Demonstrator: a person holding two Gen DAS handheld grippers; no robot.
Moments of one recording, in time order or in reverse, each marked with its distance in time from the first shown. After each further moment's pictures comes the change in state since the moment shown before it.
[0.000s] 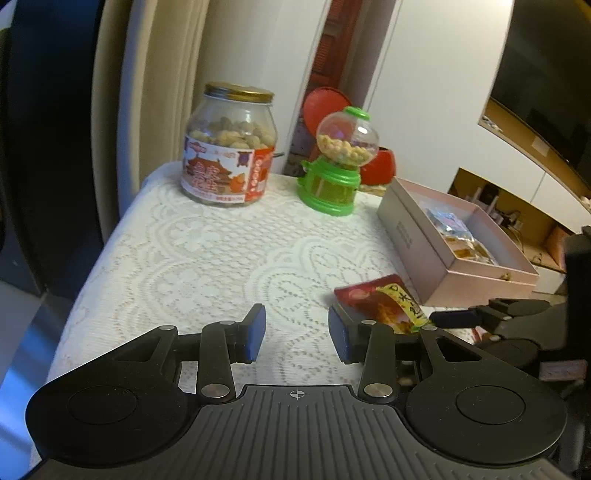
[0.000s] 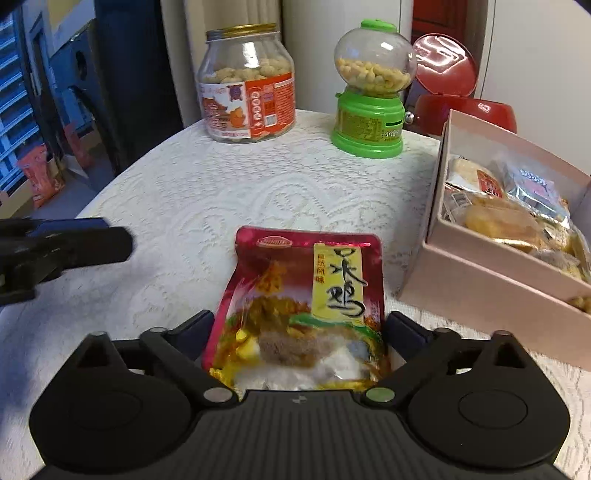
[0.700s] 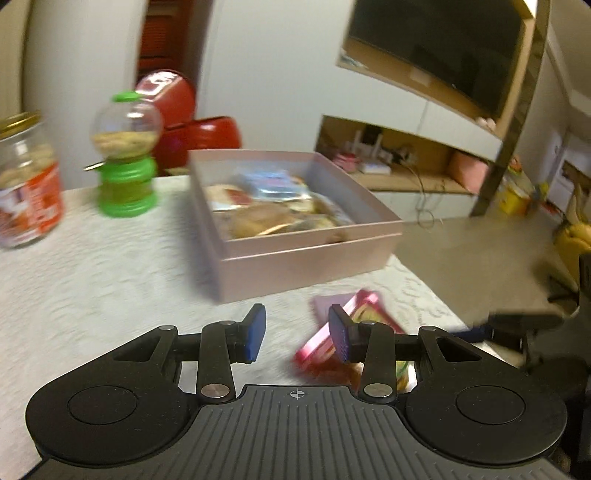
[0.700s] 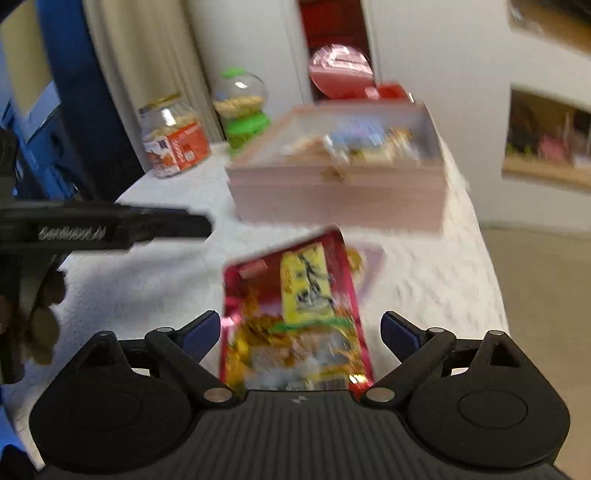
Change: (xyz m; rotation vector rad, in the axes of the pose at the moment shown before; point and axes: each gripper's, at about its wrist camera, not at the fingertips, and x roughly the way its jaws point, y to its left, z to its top) left arm 0.045 -0.154 -0.002 0.284 0.100 -0.306; right arm -0.121 -0.115 -0.111 0.275 -0.098 0.007
